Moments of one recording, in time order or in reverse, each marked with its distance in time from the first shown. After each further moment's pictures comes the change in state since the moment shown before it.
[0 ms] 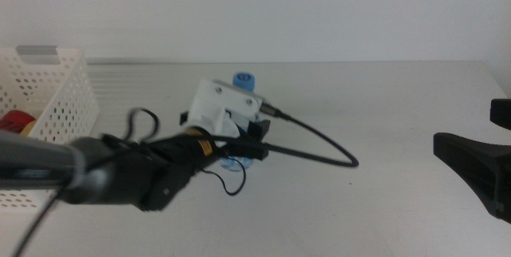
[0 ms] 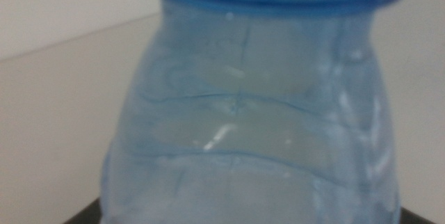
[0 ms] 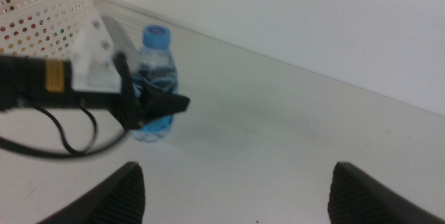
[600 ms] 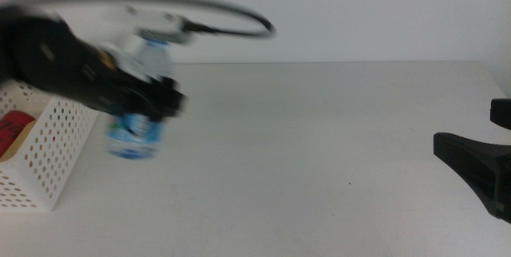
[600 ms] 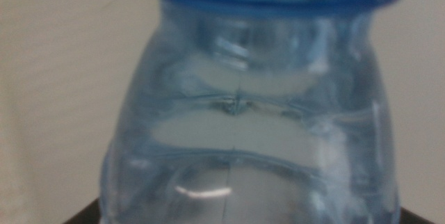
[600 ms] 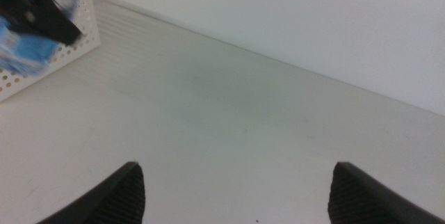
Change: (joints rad) left arm 0.212 -0.412 -0.277 -0.058 1.193 0.070; right arm 0.000 0.000 0.000 -0.001 0.000 0.000
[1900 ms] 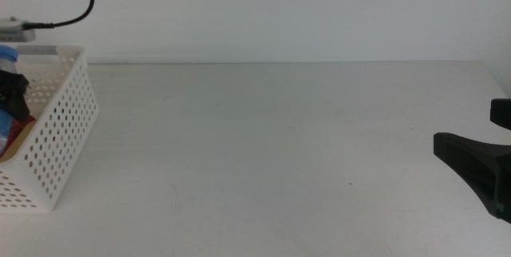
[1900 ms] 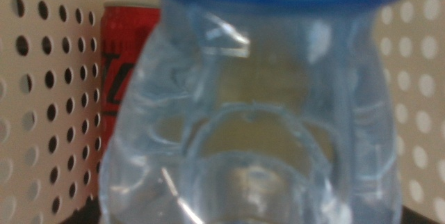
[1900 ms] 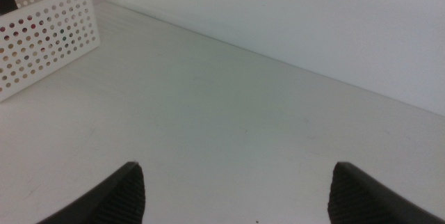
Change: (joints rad) left arm 0.676 0.468 -0.513 -0.072 0.513 0.387; right arm 0.000 0.000 0.000 0.001 0.000 0.000
